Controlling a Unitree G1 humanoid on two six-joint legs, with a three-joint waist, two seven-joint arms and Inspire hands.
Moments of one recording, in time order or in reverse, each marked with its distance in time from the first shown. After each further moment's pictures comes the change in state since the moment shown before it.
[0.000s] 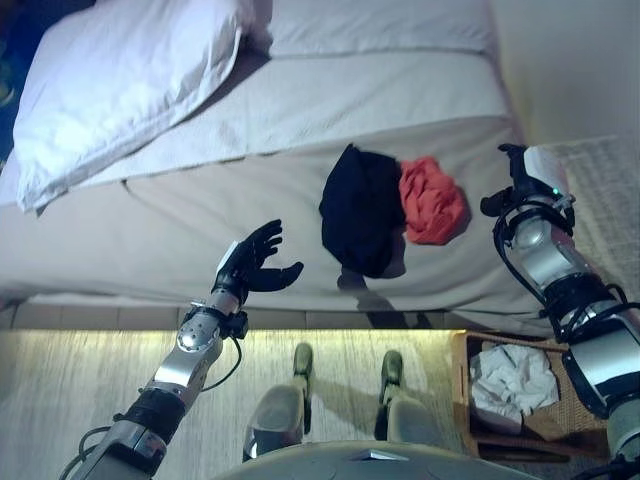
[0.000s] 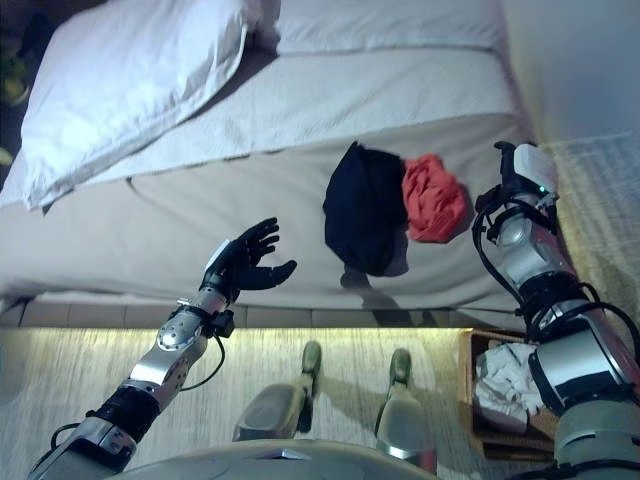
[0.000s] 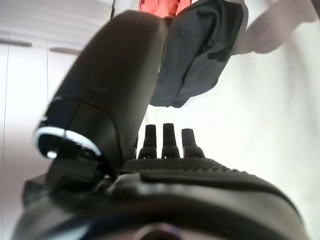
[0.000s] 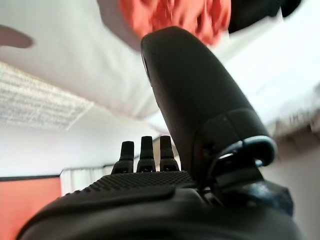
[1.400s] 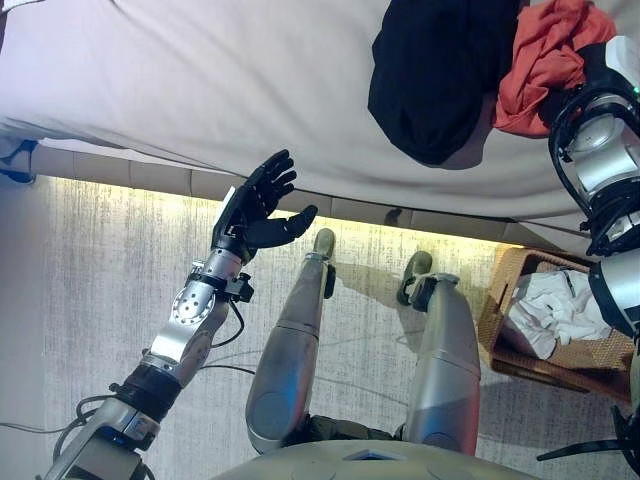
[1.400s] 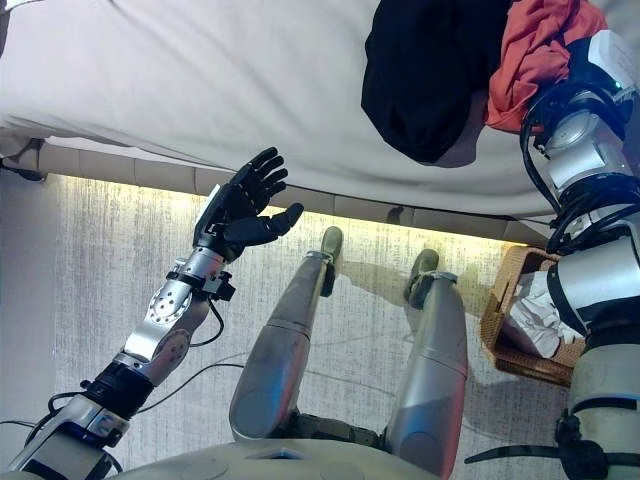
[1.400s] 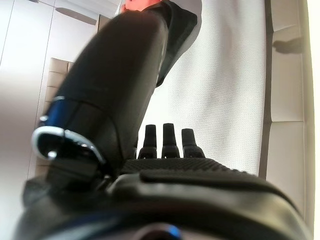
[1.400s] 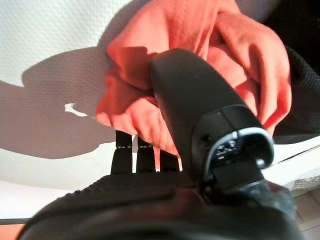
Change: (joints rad) left arm -0.057 0.093 -0.042 -0.223 -0.196 -0.083 0.027; right arm -0.449 -0.085 0.151 0.261 0.187 0.003 0.057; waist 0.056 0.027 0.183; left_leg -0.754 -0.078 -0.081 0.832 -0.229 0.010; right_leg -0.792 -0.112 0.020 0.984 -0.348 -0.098
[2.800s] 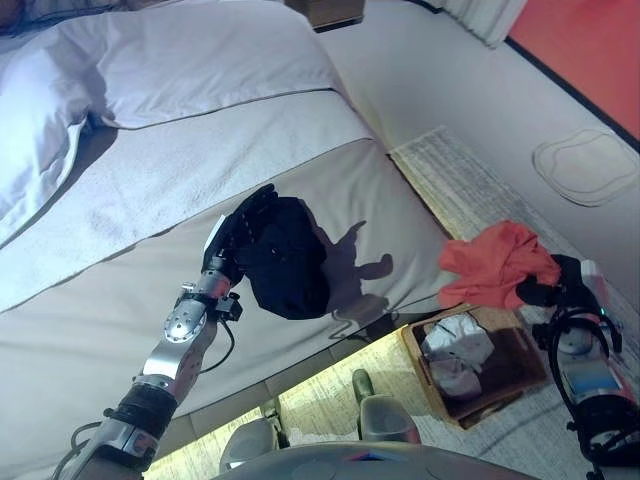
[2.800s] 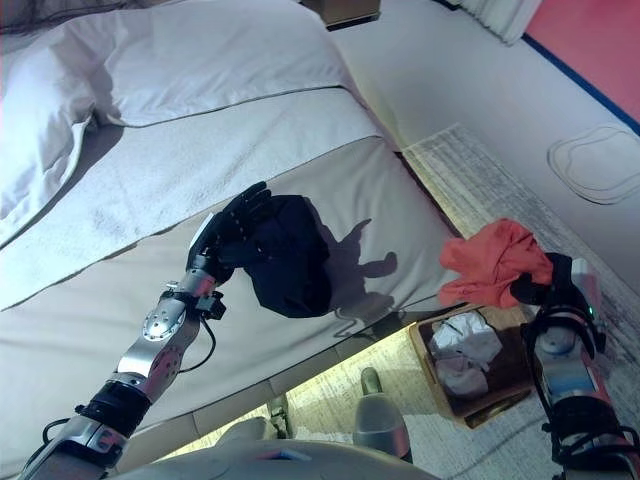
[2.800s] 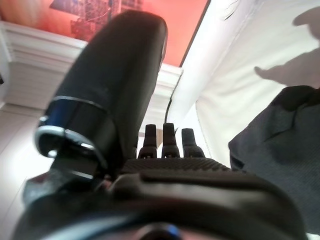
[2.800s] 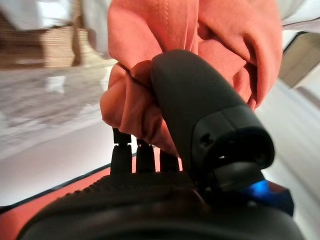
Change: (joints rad) left arm 0.074 -0.059 0.100 0.125 0.084 0.068 -0.045; right arm 1.200 0.202 -0.673 -0.562 -0.035 -0.106 -0.069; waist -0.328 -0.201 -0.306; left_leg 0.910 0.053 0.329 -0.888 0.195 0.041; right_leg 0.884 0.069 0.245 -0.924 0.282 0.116
